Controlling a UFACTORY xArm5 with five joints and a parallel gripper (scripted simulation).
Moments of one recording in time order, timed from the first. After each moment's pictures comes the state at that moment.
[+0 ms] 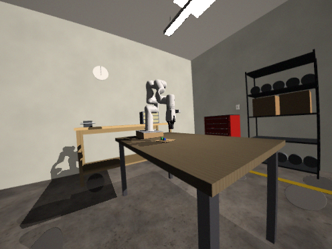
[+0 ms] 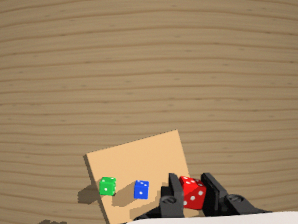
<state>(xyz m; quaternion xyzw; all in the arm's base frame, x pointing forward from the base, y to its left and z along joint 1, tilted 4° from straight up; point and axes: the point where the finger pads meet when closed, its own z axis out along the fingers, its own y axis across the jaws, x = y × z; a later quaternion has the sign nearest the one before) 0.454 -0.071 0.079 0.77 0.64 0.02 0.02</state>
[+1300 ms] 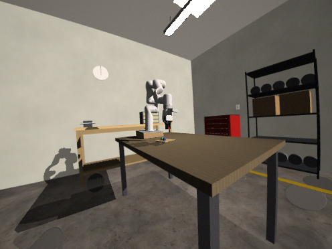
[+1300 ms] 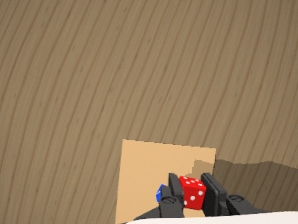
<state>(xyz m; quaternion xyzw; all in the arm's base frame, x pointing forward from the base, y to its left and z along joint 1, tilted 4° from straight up) 0.453 -0.107 0.079 1.00 0.09 0.02 0.01</state>
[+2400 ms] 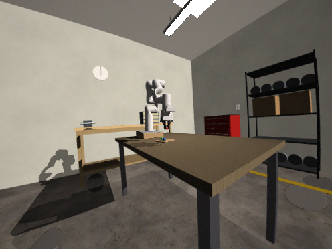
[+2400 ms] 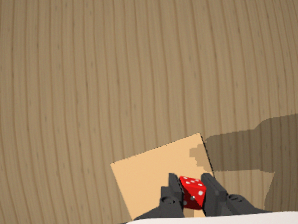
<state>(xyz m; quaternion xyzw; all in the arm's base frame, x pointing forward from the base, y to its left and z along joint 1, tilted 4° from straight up) 0.452 -0.120 0.079 0.99 -0.13 0.02 0.00</state>
